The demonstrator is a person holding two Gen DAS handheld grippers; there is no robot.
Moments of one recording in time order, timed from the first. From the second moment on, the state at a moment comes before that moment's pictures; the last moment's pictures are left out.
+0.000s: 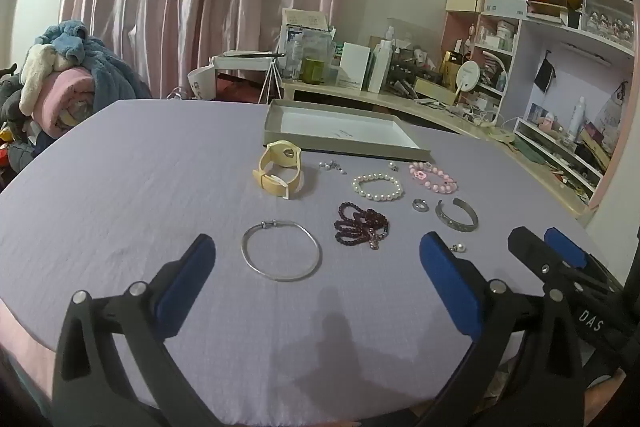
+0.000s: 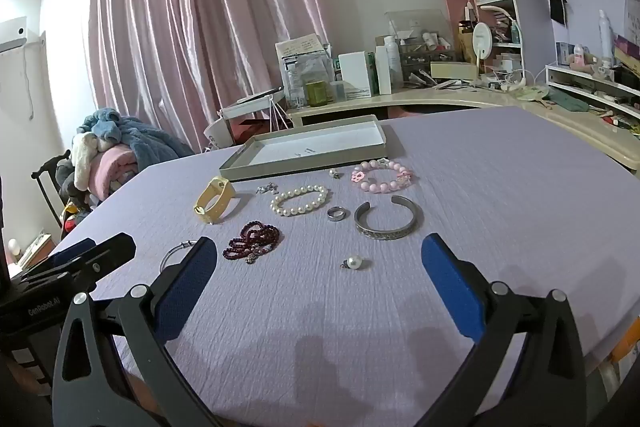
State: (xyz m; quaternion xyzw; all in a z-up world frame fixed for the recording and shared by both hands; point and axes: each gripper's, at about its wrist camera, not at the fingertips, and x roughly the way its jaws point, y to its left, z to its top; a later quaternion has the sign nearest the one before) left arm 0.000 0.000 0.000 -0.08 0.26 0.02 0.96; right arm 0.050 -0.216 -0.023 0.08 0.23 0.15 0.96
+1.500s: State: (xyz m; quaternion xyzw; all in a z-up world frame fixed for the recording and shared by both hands) left arm -0.001 -0.004 0.017 -0.08 0.25 0.02 0.97; right arm 0.046 -0.213 -0.009 0.07 0.21 0.15 0.96
